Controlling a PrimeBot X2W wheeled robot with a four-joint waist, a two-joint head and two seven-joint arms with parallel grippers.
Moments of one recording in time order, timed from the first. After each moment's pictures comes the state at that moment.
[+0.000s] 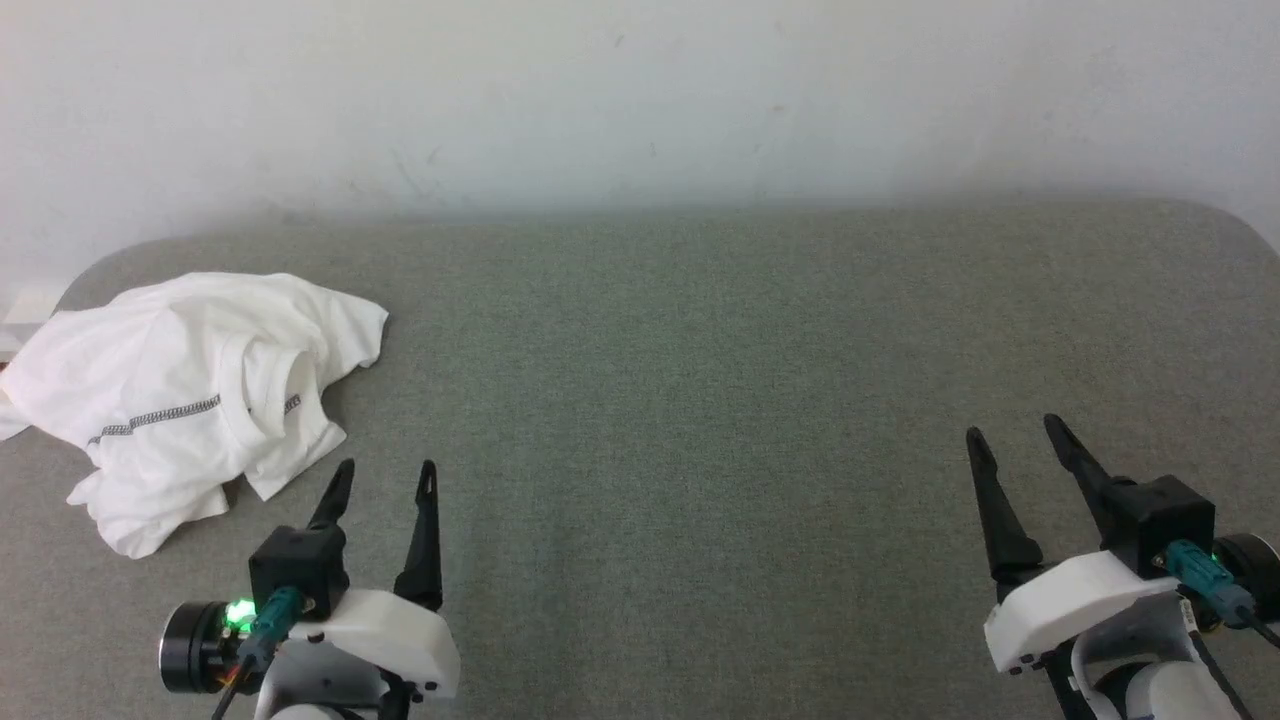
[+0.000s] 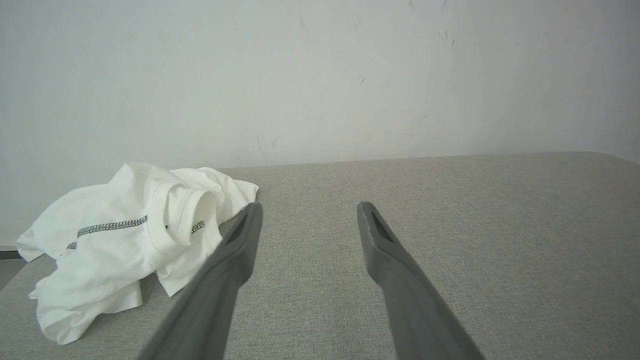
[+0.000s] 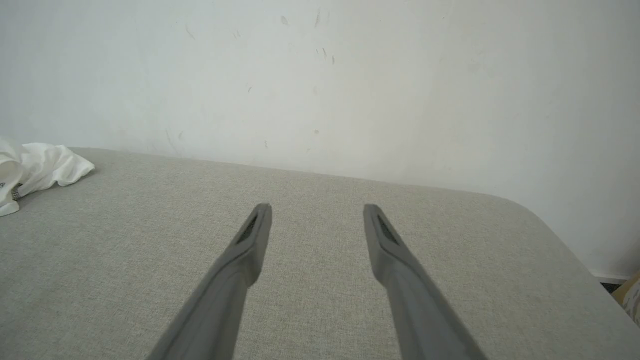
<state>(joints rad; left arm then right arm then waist) 0.01 0.06 0.00 0.00 -0.02 -0.01 -0.02 -0.01 -0.05 -0.02 0.01 0.02 0.13 -0.02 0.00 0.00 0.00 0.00</state>
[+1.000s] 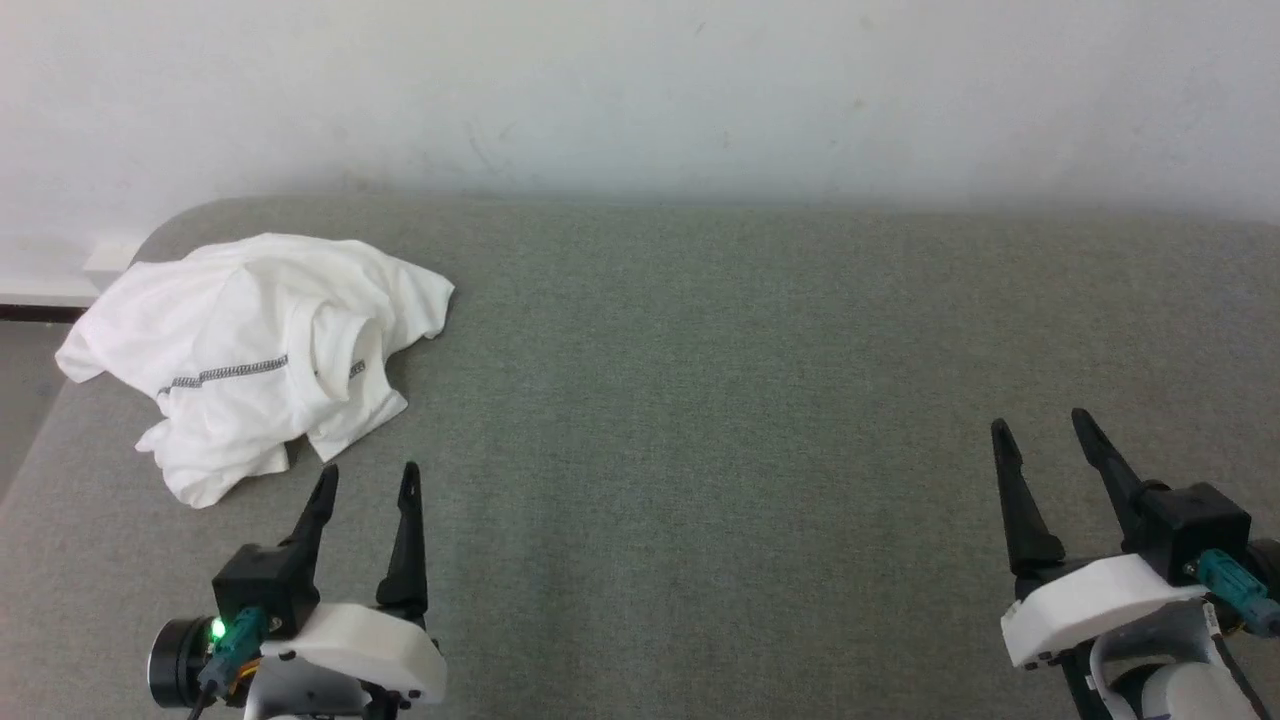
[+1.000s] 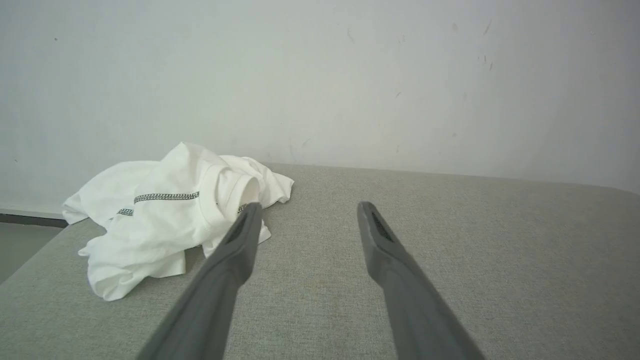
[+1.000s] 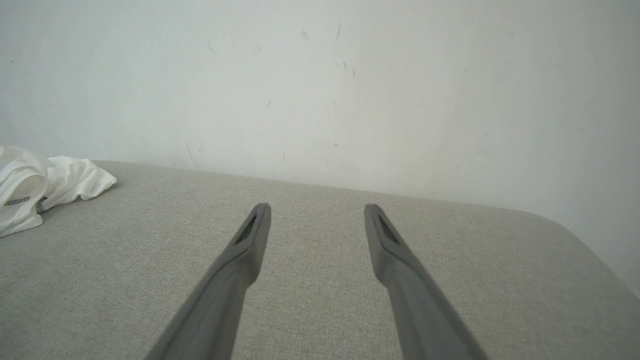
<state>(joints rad) 0.03 0.06 0.03 0.01 -0.10 -0.04 -0.08 -0.01 -0.05 -0.05 0.03 0.05 0.13 -0.08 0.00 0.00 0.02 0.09</state>
